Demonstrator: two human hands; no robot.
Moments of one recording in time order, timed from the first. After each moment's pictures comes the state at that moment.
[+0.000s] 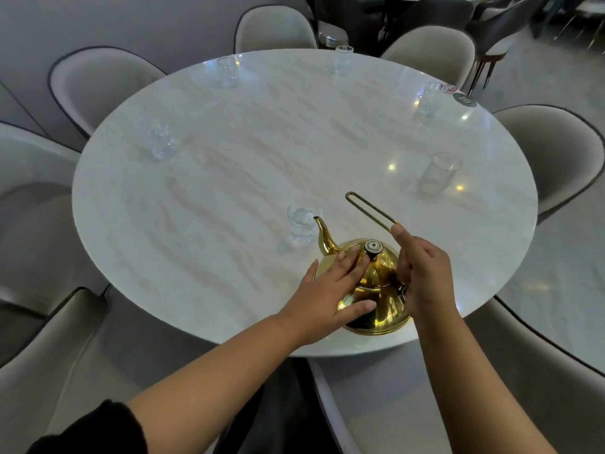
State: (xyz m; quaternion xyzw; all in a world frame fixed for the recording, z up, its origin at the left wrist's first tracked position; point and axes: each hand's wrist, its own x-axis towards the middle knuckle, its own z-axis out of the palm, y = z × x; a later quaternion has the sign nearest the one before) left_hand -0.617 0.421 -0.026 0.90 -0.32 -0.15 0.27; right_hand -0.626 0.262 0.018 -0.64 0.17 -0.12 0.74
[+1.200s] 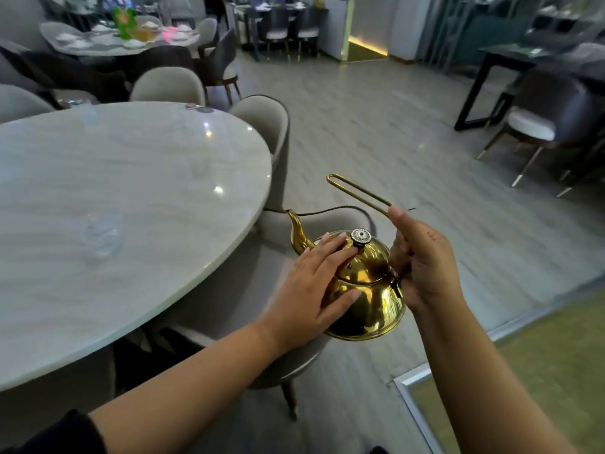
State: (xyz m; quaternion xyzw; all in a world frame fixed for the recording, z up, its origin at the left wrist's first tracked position) left_hand -0.938 0.302 0.035 0.67 -0.63 -0.08 0.38; right_hand -1.056 0.188 0.095 -0.49 0.27 -0.42 0.71
